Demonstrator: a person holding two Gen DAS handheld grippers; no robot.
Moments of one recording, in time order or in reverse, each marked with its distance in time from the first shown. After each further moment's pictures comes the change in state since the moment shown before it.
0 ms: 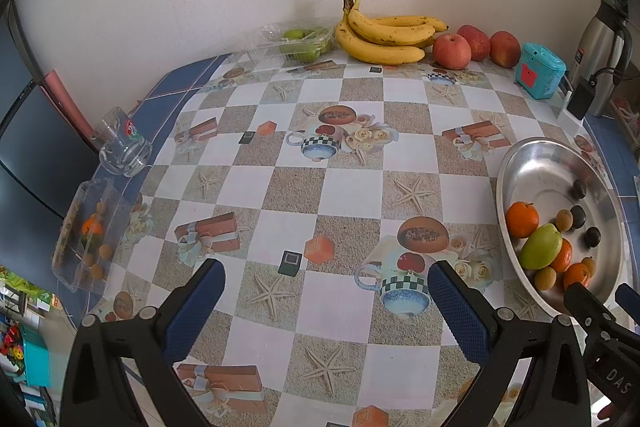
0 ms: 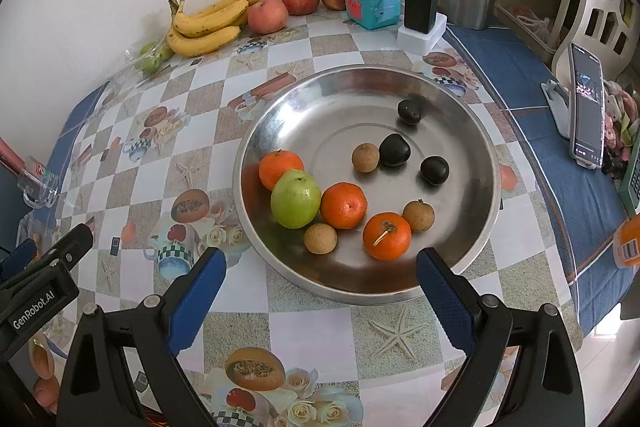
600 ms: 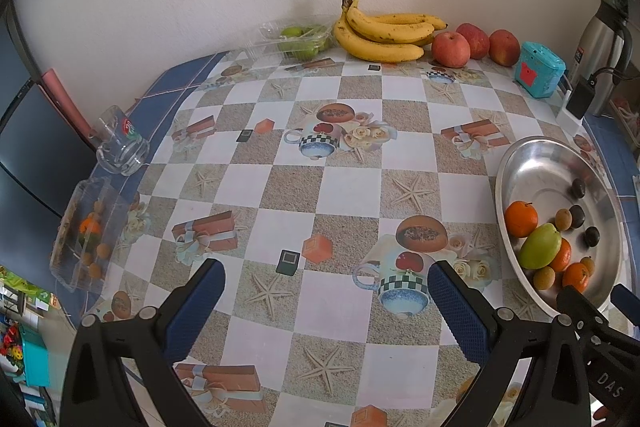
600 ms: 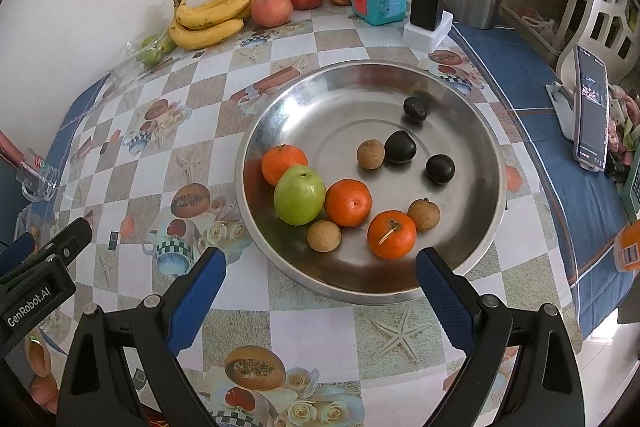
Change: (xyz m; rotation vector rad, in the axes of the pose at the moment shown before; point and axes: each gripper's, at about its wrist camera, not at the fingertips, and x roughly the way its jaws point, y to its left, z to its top) left arm 0.003 -0.001 -0.001 -0.001 0.007 -0.006; right arm 0.005 0.004 0.000 -0.018 0.017 -0.002
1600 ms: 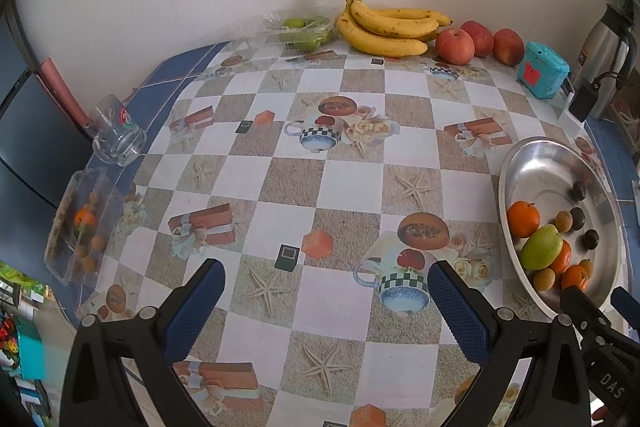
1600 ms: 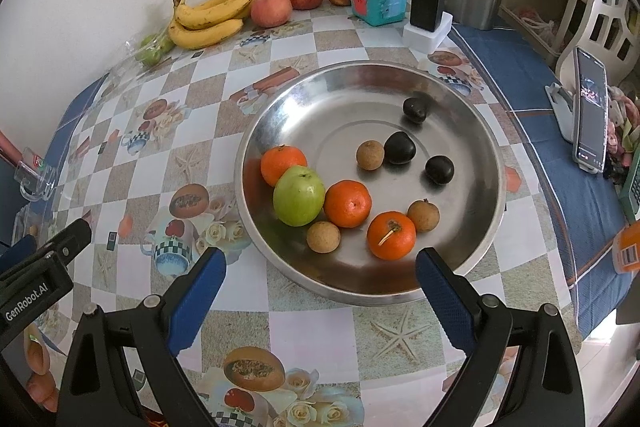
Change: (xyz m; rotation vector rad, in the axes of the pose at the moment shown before) left arm 0.006 0.005 0.001 -0.023 0.030 -0.017; right arm 0.000 0.001 0.001 0.001 -0.006 -0.008
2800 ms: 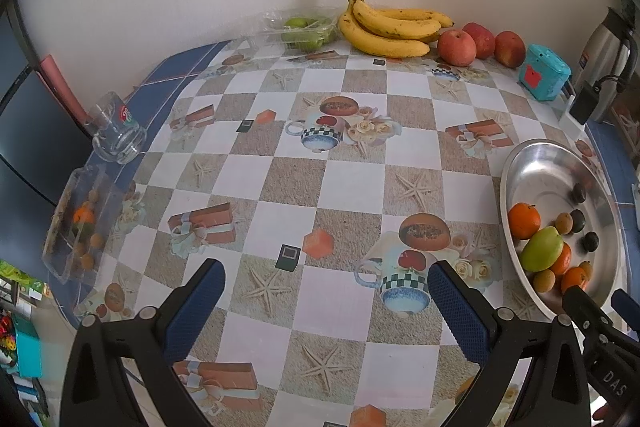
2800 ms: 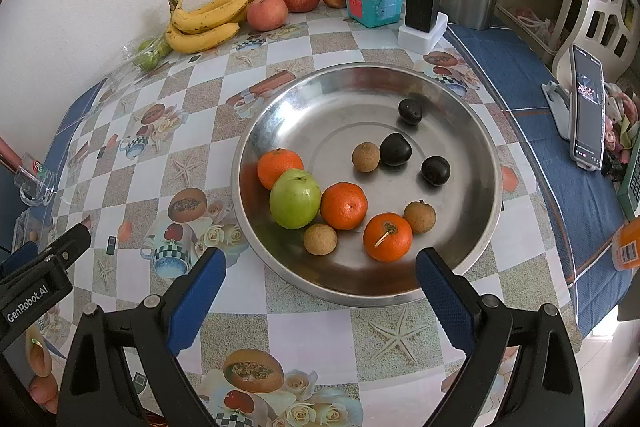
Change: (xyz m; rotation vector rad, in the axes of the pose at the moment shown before) left arm 0.001 0.001 -0.001 -0.011 0.001 -0.001; right arm -0.001 -0.002 0.000 0.007 -0.005 -0.001
